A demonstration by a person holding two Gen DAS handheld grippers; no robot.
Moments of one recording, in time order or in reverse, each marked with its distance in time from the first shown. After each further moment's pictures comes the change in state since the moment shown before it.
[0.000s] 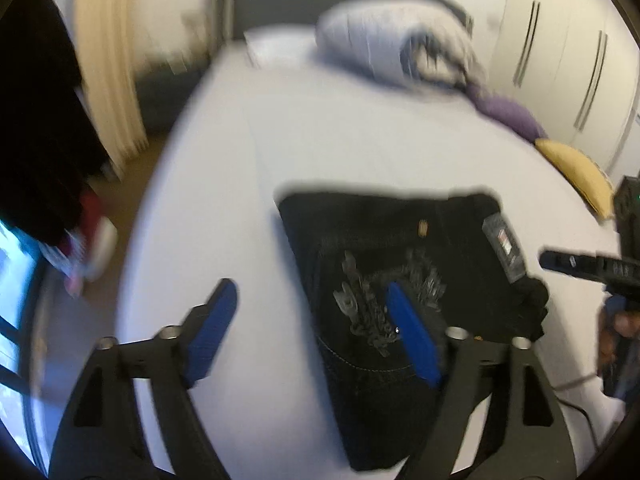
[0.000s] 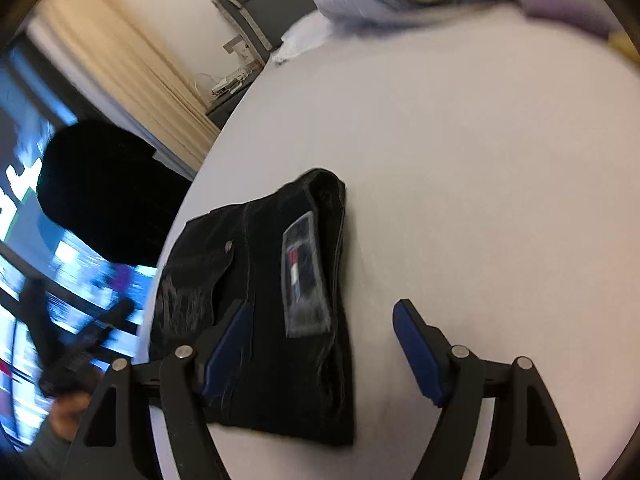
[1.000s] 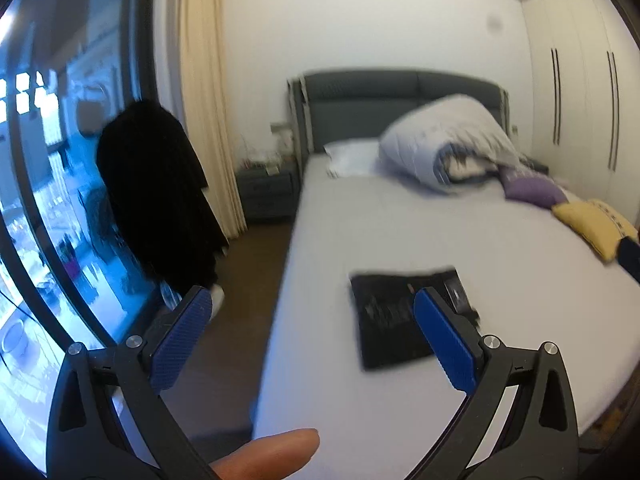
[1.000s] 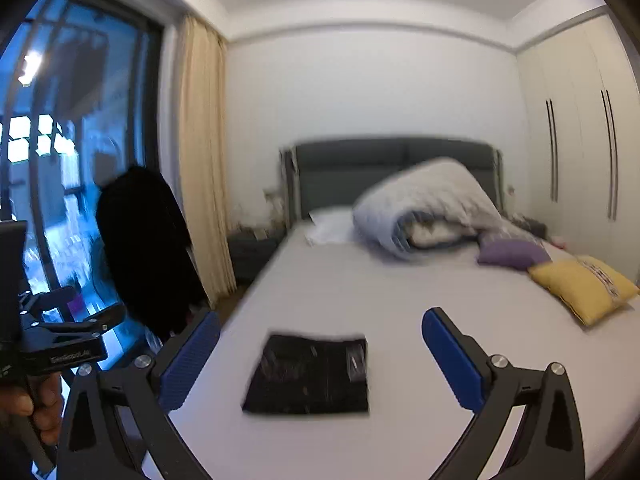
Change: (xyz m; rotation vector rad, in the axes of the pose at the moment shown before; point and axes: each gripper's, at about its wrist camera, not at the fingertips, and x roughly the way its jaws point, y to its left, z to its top) left arm -0.350 -0.068 -0.019 -0.023 -0.229 0.275; right arm -0.312 0.194 -0.110 -0.284 -0.531 -0.209
